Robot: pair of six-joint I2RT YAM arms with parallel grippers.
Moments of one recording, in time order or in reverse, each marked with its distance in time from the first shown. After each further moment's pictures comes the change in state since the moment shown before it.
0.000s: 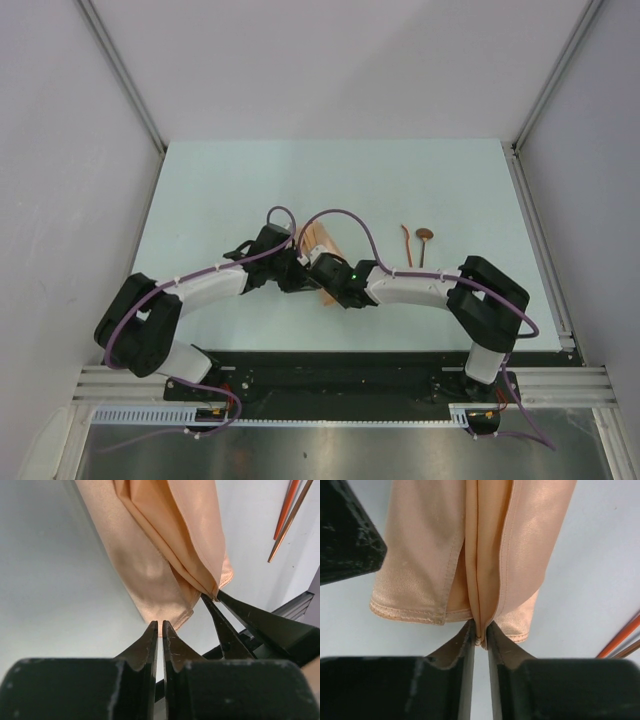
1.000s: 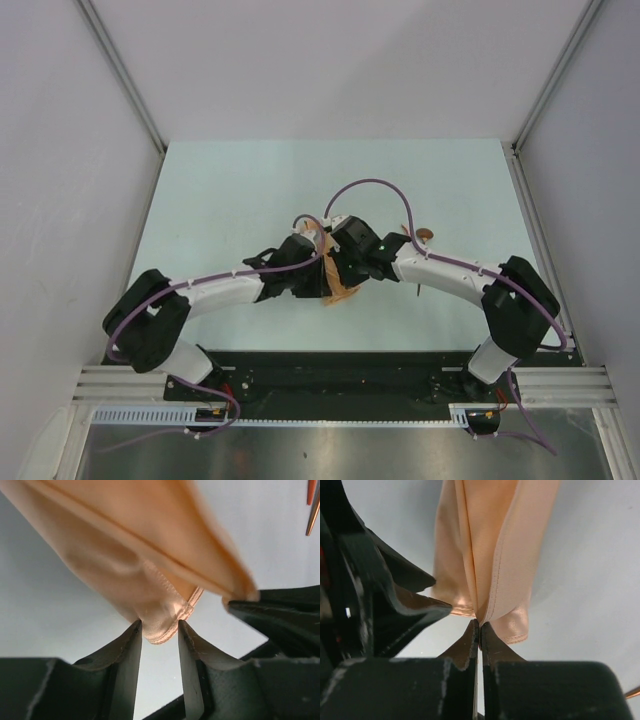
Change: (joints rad) left arm -0.163 0.043 0.023 0.032 -0.148 0.143; right arm -0.190 -0.141 0.048 -0.031 -0.353 0.182
